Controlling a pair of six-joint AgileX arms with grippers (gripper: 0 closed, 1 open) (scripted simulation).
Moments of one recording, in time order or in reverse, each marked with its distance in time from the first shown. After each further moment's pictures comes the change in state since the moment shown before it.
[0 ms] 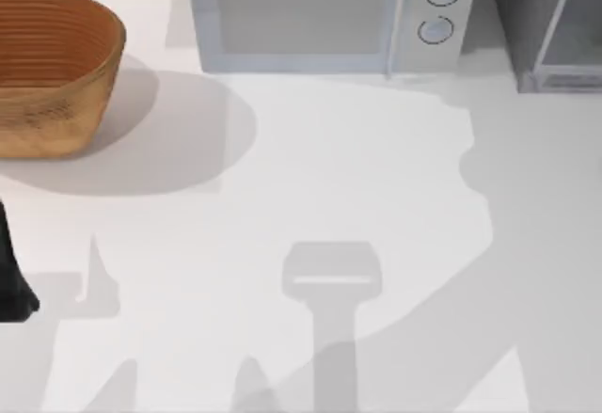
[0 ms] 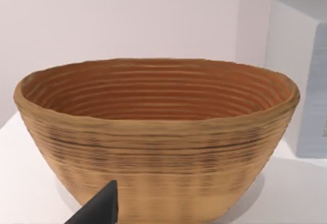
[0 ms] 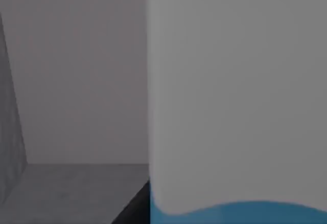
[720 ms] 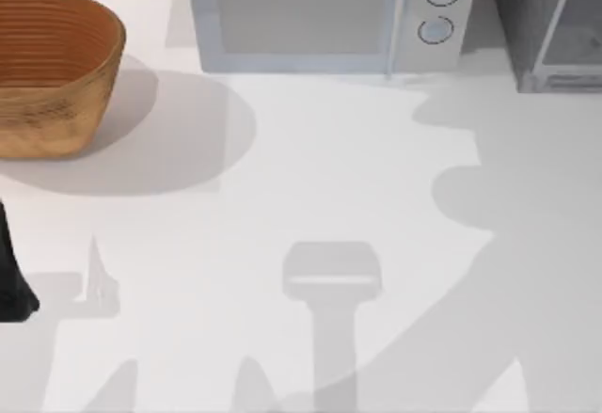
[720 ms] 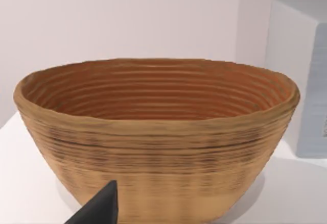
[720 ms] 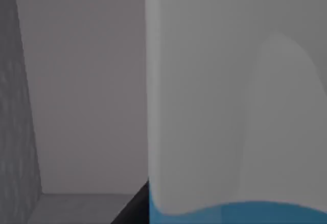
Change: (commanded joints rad) left arm 0.000 0.000 0.000 0.000 0.000 0.000; right arm -0.015 -0.130 -0.098 0.007 -0.021 0.002
